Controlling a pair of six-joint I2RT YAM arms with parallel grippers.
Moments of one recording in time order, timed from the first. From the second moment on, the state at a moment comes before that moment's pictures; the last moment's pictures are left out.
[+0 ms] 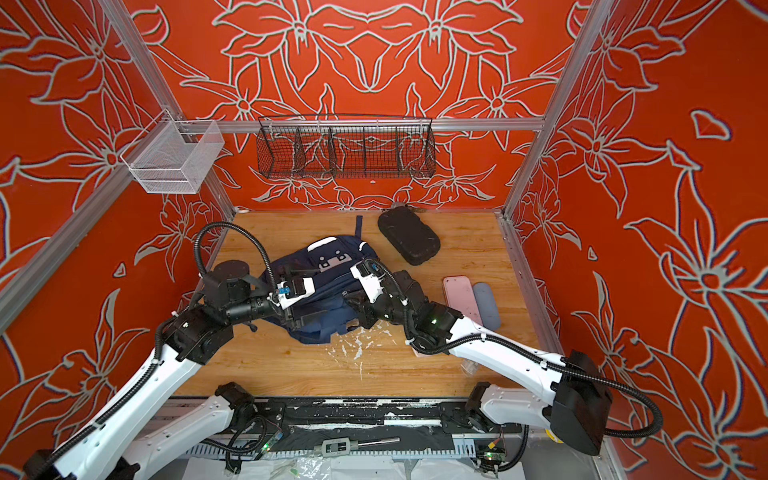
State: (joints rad) left arm -0.48 0.83 0.91 -0.44 0.54 0.62; right arm 0.90 1.19 0.84 0.01 -0.19 0.32
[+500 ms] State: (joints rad) left arm -0.54 1.12 0.93 -0.51 0.39 0.42; right arm 0.89 1.19 0.82 0.06 -0.19 0.35
